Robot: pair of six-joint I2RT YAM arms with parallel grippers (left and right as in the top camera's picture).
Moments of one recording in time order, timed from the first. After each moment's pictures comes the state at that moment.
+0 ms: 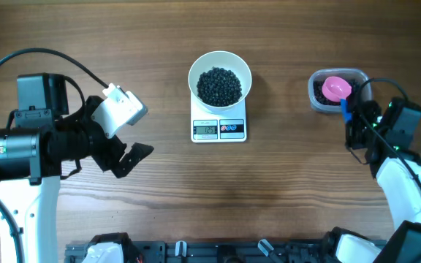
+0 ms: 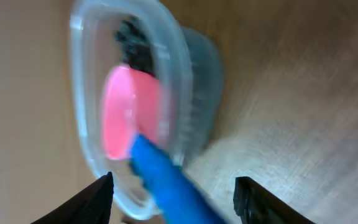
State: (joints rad) left arm 0.06 1.18 1.43 -1.43 0.52 0.82; right arm -0.34 1.33 0.61 -0.11 -0.28 1.15
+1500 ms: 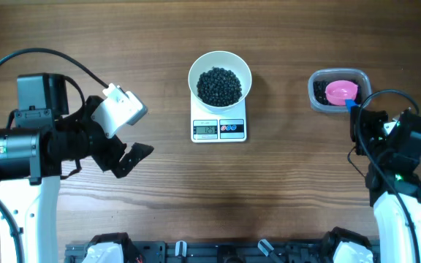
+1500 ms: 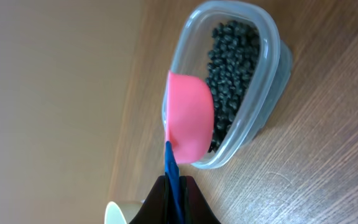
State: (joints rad) left arm 0.06 1.18 1.43 -1.43 0.52 0.82; right arm -0.34 0.99 0.54 -0.14 -0.33 1.07
